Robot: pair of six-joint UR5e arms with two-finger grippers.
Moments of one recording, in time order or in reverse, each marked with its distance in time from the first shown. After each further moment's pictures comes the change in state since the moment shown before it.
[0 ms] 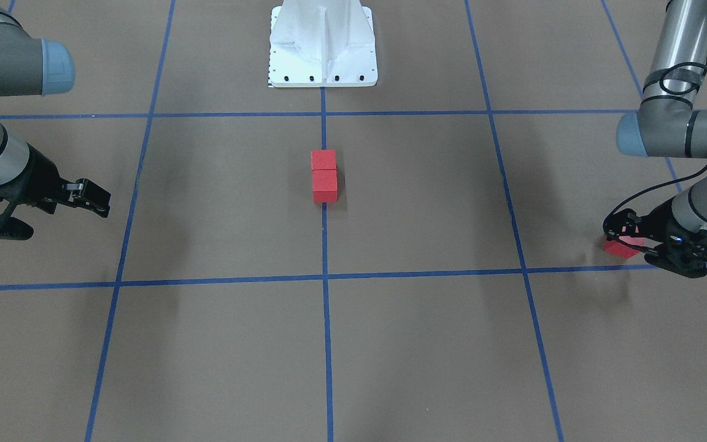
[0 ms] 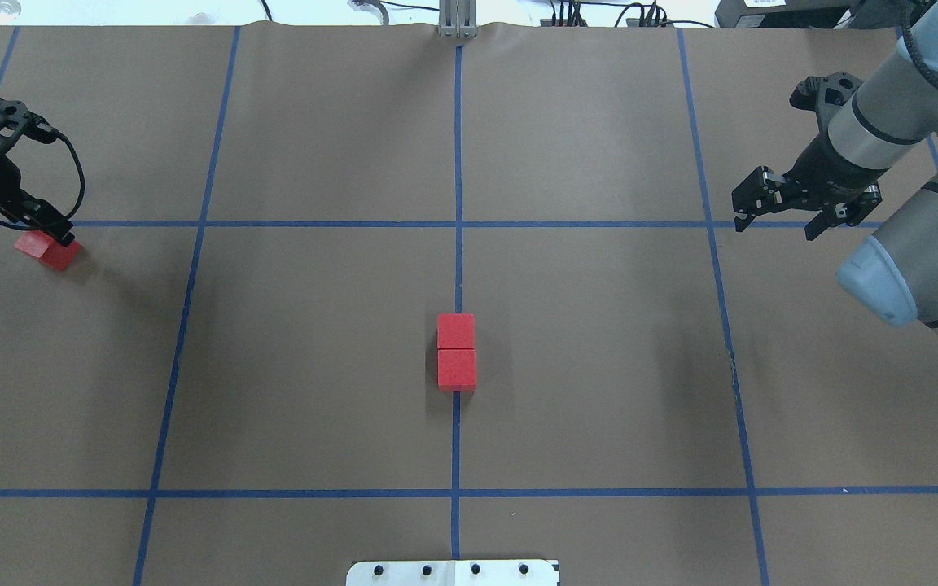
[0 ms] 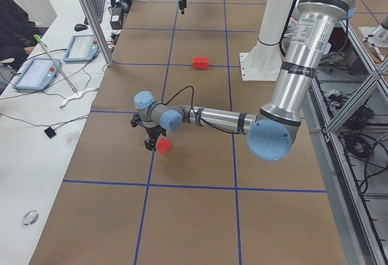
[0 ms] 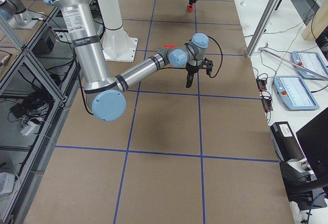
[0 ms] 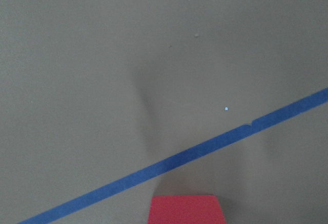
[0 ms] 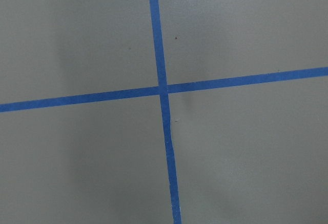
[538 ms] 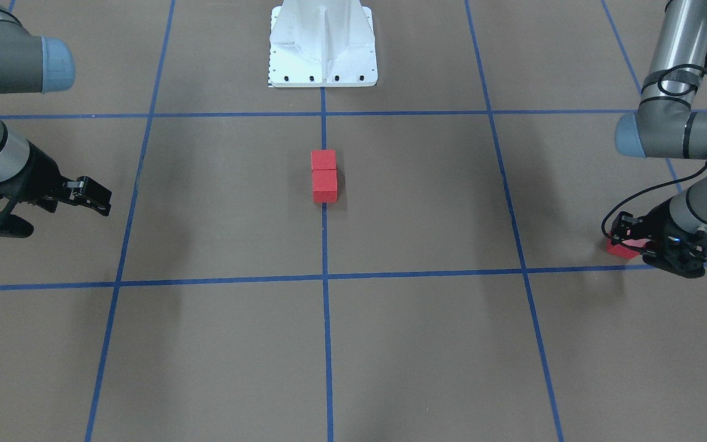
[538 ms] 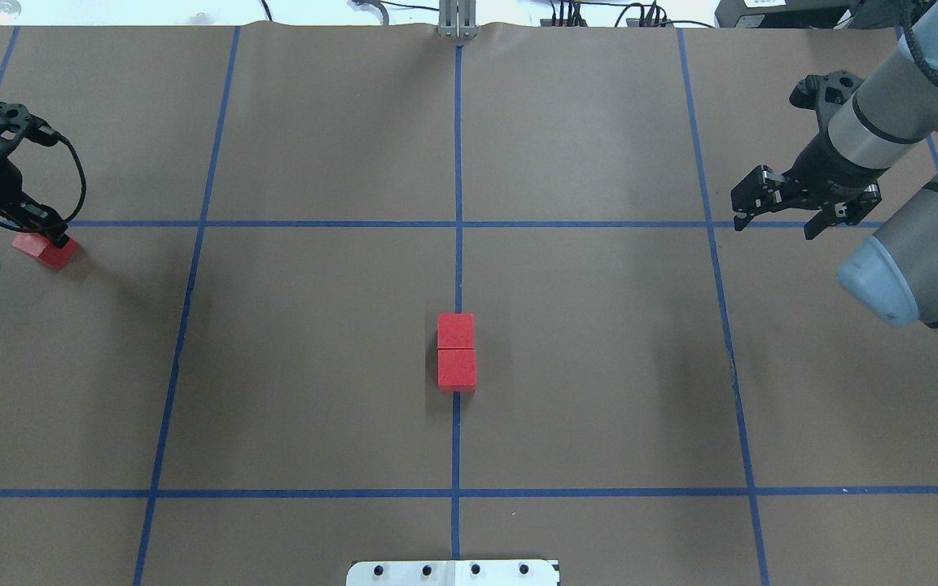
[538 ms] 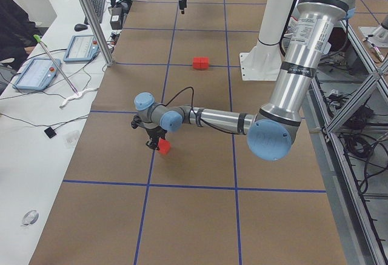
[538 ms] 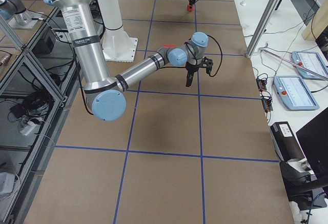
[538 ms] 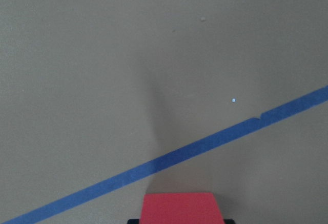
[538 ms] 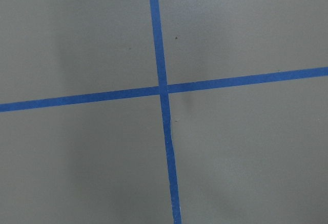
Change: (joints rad) left arm 0.003 -0.009 -0.006 0.025 -0.020 -0.019; right arm 0.000 0.002 0.013 0.000 0.000 0.011
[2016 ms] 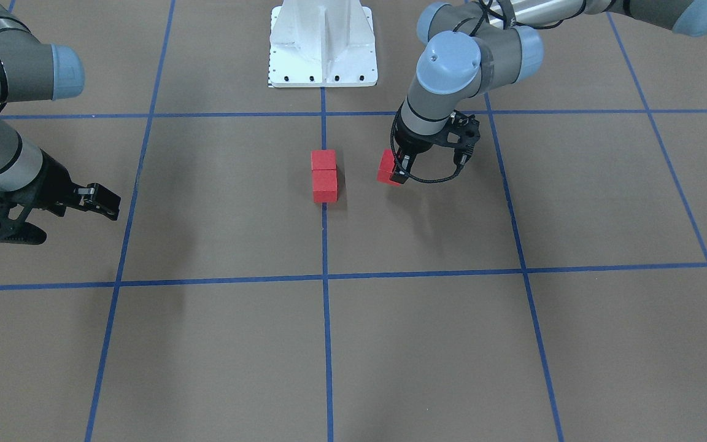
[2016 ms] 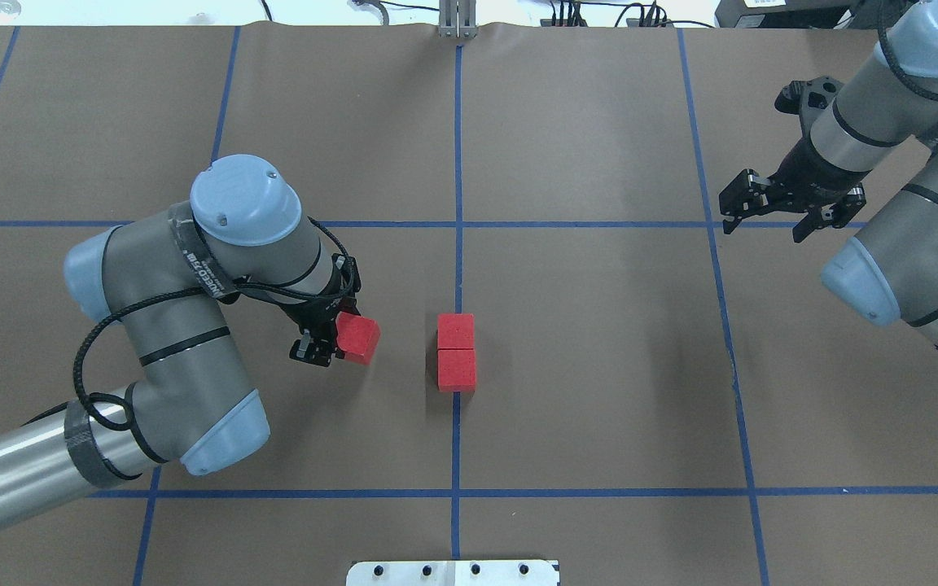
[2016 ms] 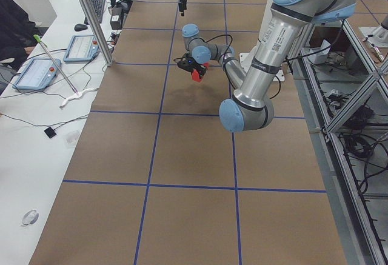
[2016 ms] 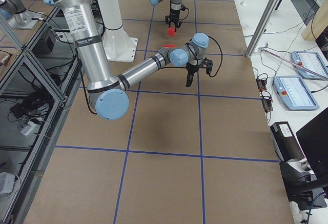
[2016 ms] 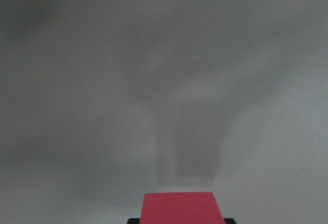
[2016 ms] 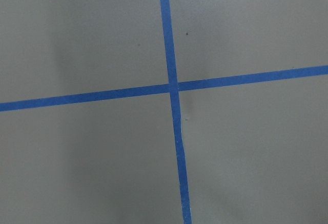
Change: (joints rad) left arm 0.522 -0.314 -0.348 0.216 0.206 -2.351; right arm -0.018 0.021 -0.039 0.000 -0.005 0.005
